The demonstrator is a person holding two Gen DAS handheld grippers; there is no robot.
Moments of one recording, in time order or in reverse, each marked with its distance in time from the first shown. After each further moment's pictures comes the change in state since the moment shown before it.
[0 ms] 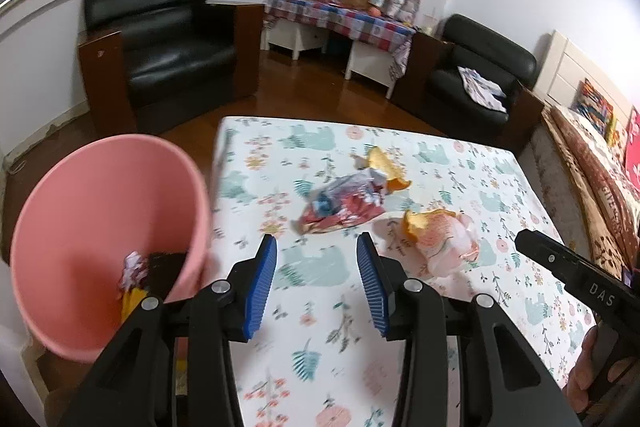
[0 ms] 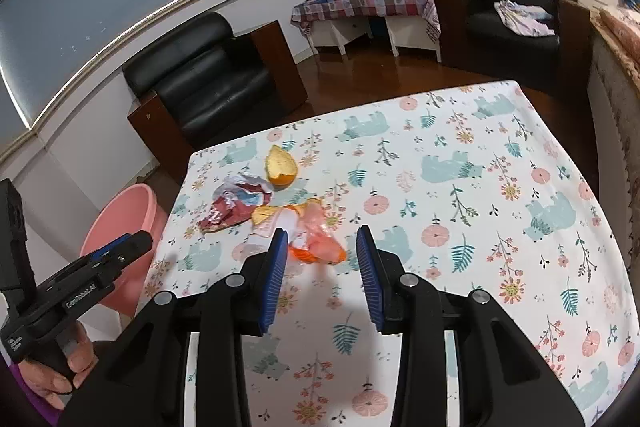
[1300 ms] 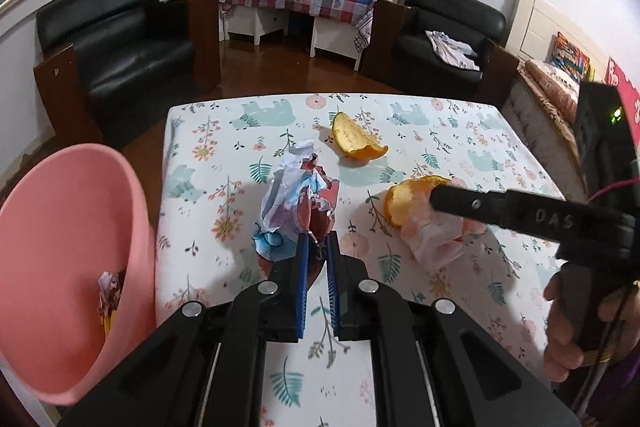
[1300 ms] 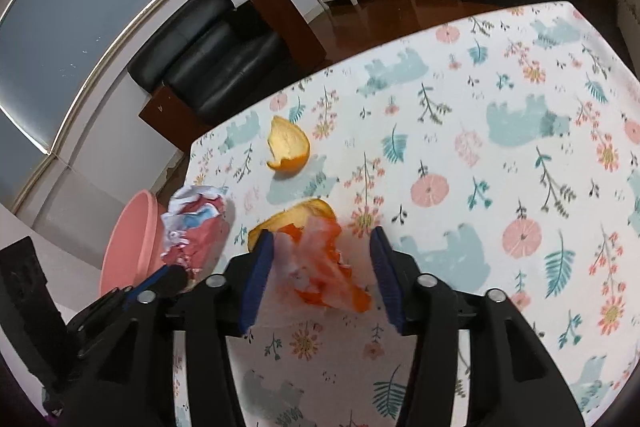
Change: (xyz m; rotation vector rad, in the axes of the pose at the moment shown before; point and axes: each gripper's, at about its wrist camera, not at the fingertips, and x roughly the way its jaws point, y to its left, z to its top) left arm 0.039 -0.017 -0.008 0.126 0.067 -0.065; right arm 0.086 -0.007 0.008 0.136 0.179 0.147
